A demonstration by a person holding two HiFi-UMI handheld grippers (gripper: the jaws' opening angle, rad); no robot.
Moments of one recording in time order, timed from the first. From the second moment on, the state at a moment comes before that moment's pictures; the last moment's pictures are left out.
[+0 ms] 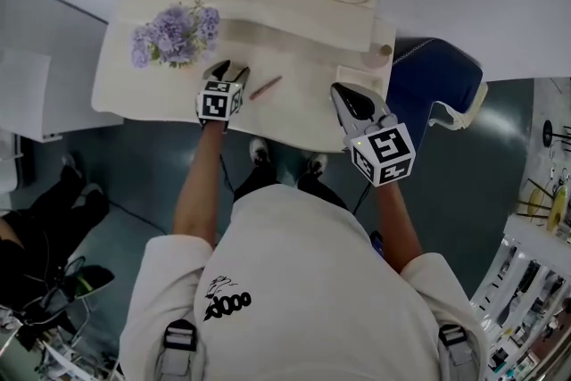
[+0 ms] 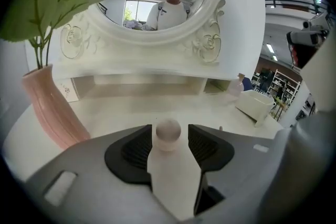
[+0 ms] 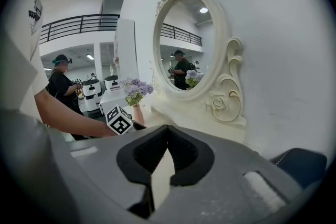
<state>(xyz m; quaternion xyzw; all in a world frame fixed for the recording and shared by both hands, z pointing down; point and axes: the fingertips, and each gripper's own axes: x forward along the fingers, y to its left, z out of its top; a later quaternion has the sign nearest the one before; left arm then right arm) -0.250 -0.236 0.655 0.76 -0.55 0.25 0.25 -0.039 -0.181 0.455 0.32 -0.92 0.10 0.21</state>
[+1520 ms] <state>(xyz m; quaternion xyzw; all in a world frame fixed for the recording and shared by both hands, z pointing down) 0.102 -0.253 0.597 0.91 -0.19 0.36 0.08 0.196 -0.092 0.481 0.57 -0.77 0.19 0.19</state>
